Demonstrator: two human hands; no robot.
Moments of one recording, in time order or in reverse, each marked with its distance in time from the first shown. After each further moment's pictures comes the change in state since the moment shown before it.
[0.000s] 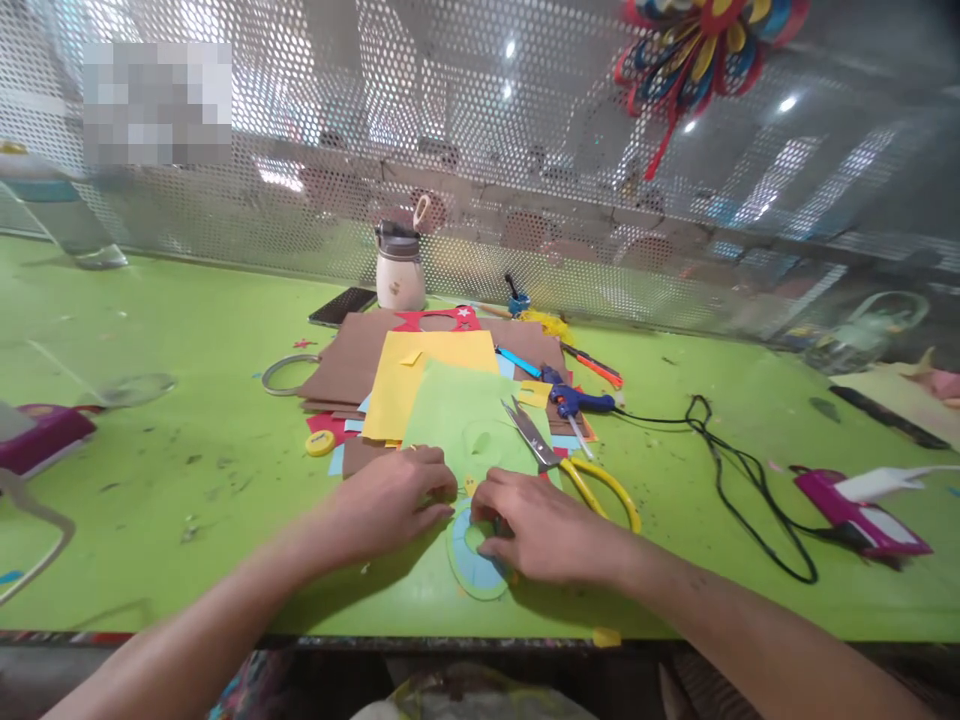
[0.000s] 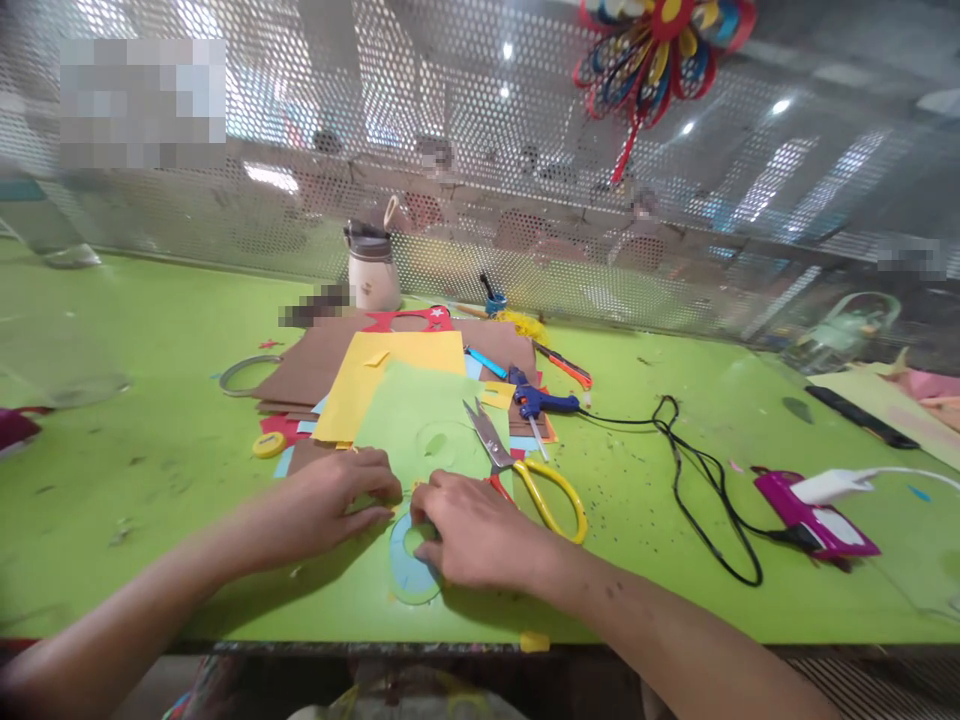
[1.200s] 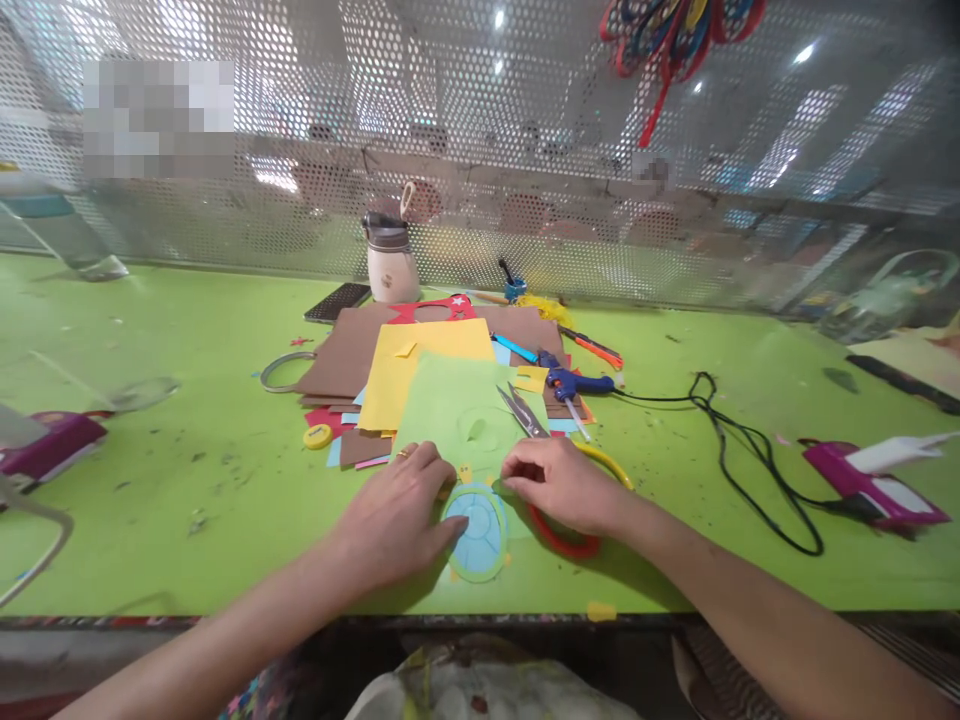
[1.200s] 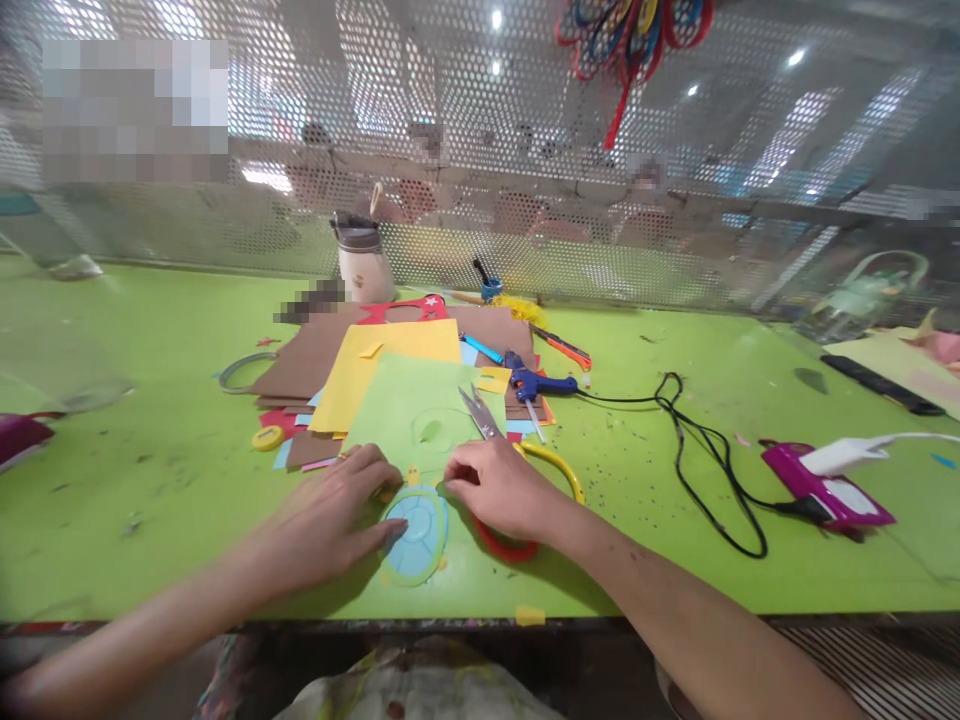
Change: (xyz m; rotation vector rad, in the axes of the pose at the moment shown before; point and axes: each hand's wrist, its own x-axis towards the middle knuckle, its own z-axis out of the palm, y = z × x) left_hand -0.005 0.030 0.021 0.016 0.050 -0.223; right_hand -0.007 0.038 -0.002 0.320 0.239 0.081
